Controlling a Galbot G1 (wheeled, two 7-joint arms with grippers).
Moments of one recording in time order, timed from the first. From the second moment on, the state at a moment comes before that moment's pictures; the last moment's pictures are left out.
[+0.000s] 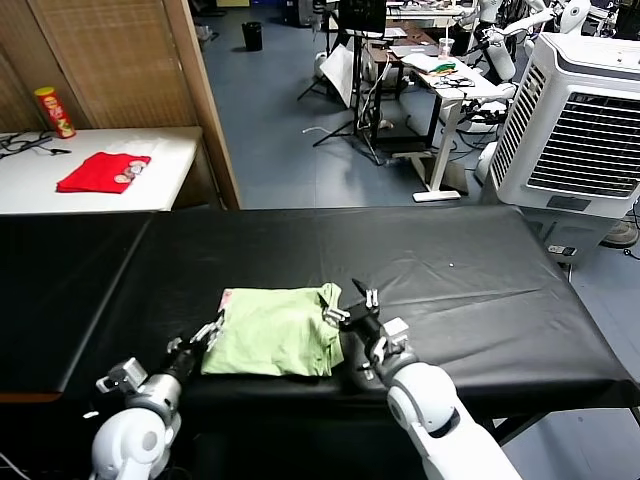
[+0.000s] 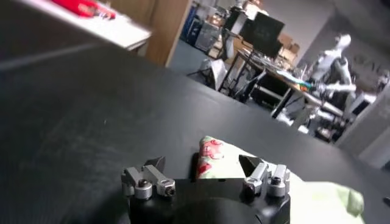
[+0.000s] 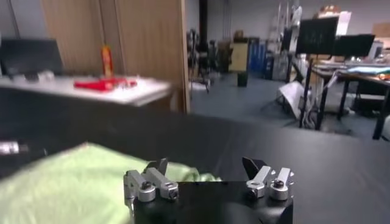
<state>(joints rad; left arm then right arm) 1.42 -1.31 -0.64 -1.95 -0.90 0.38 -0.12 -1.09 1.27 0.13 1.89 0.28 -0.32 0.02</state>
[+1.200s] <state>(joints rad) 1.45 -1.06 -0.77 -1.97 -0.38 0.30 -0.09 -1.17 1.29 0.22 1.95 0.17 -0.33 0.05</state>
